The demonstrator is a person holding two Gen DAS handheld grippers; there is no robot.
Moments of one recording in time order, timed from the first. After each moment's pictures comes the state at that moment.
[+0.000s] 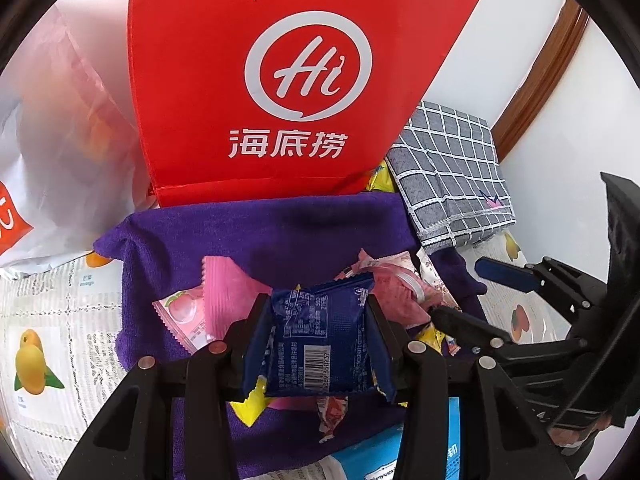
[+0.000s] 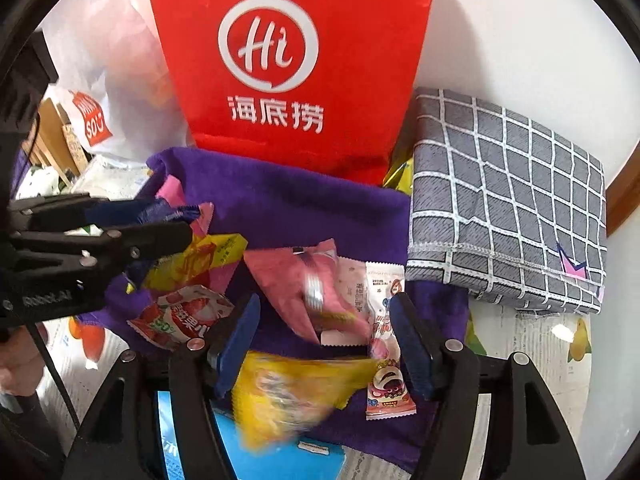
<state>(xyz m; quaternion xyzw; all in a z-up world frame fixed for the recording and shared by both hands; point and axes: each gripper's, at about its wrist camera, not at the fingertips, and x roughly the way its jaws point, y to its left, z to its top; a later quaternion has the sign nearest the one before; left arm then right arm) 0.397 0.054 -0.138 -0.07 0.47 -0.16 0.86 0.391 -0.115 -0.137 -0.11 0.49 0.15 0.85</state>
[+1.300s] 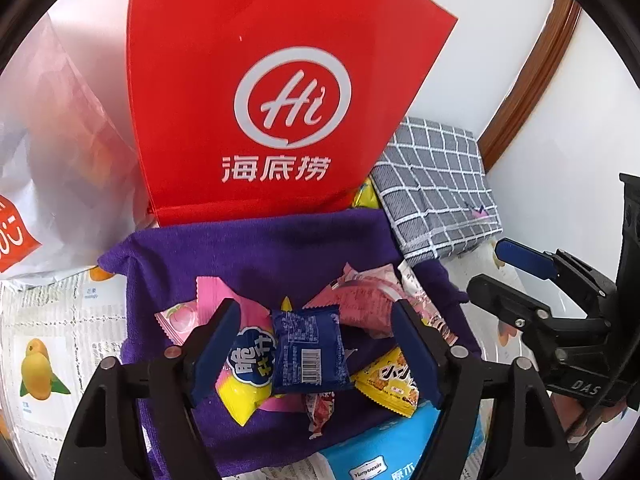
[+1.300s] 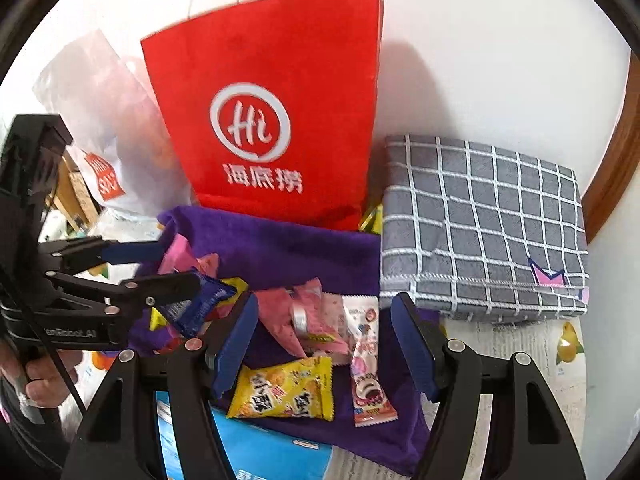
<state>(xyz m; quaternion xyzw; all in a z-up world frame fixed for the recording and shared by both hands) 0.389 0.056 -0.117 -0.07 0.45 -0.17 0.87 0.377 -0.137 -0.090 -0.05 0.42 0.15 0.89</state>
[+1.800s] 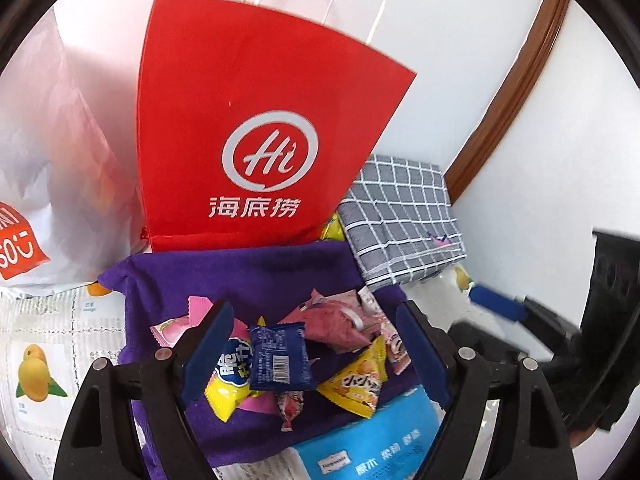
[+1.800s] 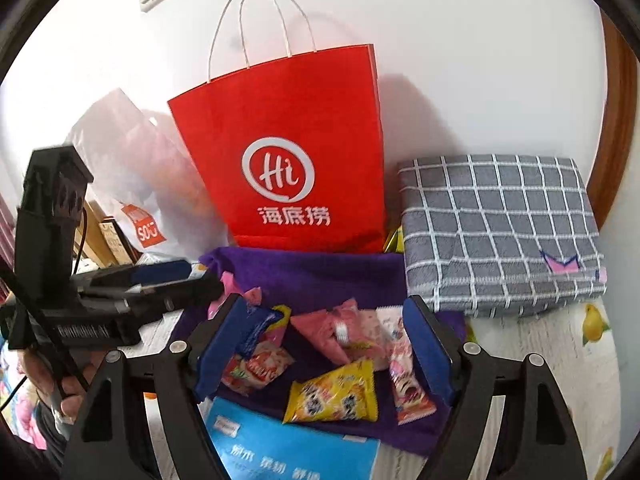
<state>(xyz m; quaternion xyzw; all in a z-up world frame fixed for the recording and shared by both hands) 0.368 0.067 -0.082 -0.11 0.40 -0.21 0.89 0.345 -0.141 -0.071 0.02 0.39 0.16 0.90</state>
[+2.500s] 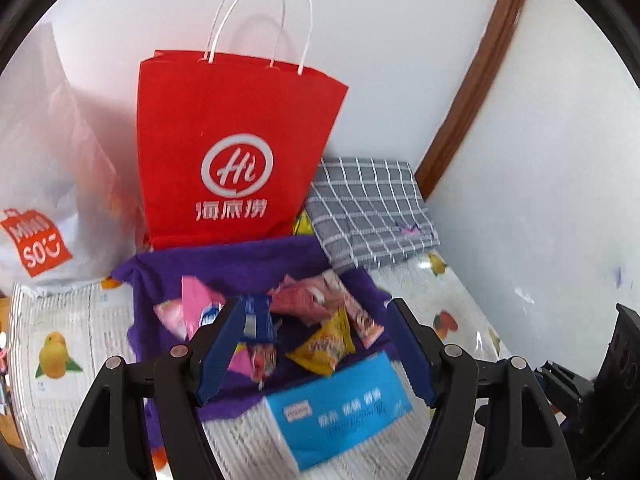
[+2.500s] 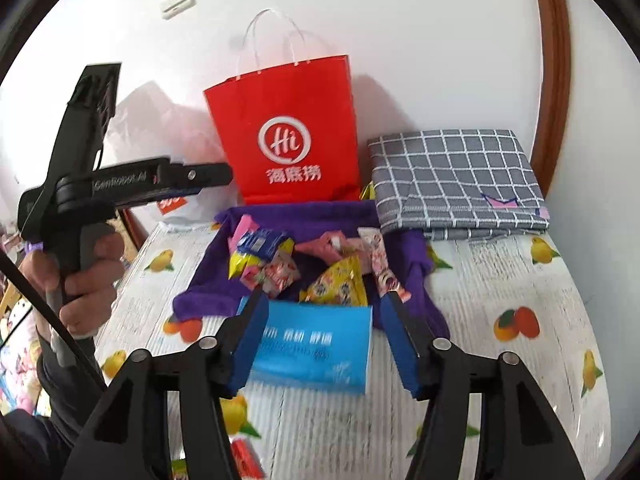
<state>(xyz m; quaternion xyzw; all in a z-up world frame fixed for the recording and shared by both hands) 0.297 0.054 -0.047 -0.07 0.39 -0.22 0.89 0.204 -0.160 -0.048 0.02 0.40 0.12 0.91</state>
